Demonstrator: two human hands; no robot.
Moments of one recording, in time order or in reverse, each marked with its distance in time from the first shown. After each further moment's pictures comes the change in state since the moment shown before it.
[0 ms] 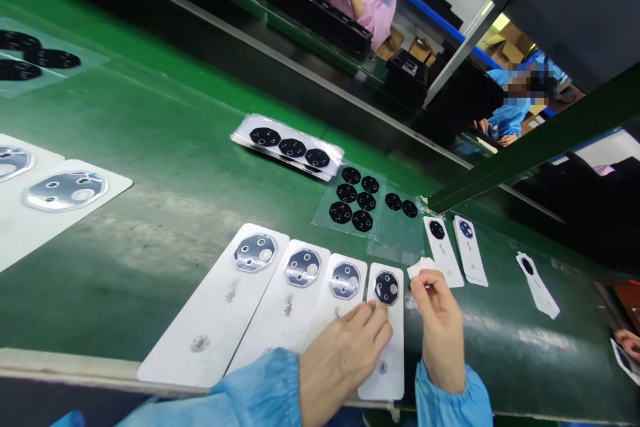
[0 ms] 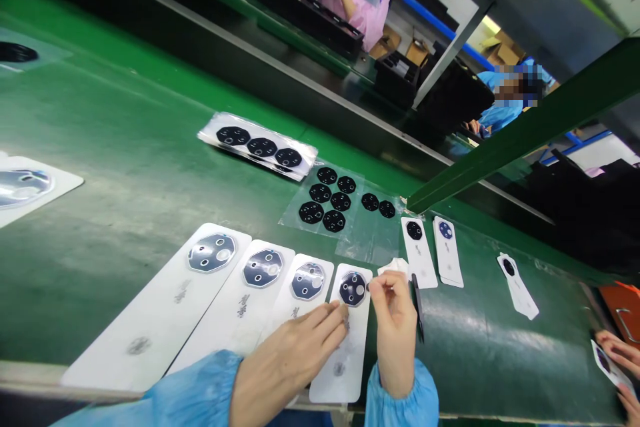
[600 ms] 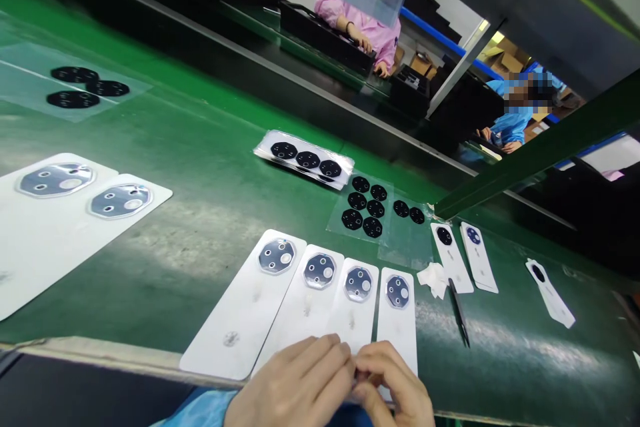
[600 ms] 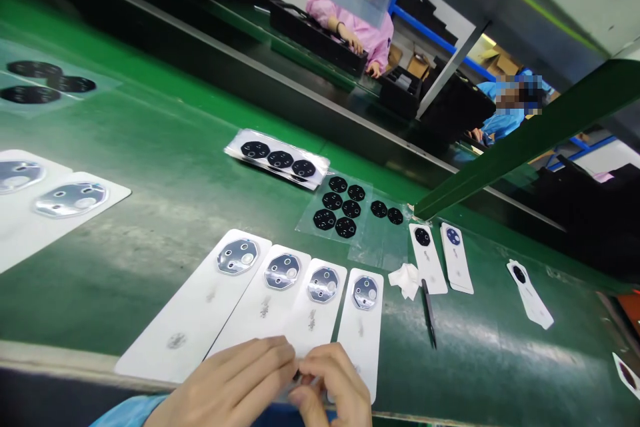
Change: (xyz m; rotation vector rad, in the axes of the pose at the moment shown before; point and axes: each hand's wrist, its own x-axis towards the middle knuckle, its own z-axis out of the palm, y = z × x) left_hand -0.057 -0.018 -0.053 -0.127 0.391 -0.045; right_hand -0.085 -0.015 0.041 0.216 -0.314 -0.043
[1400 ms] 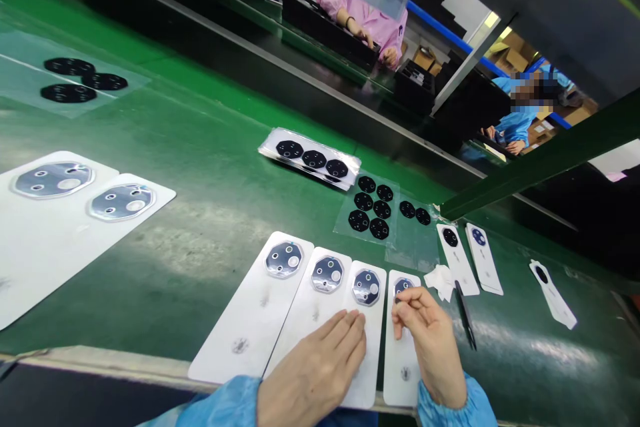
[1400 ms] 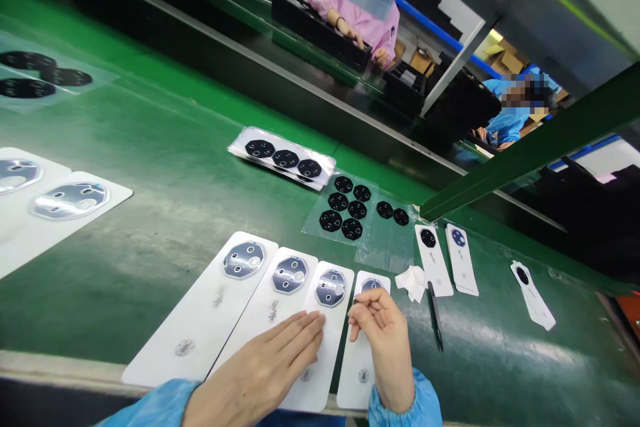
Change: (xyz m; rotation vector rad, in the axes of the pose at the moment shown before) left_hand -0.017 -0.016 0.038 0.244 -0.205 0.078; right_hand 0.061 0.004 -0.032 0.187 0.081 0.298
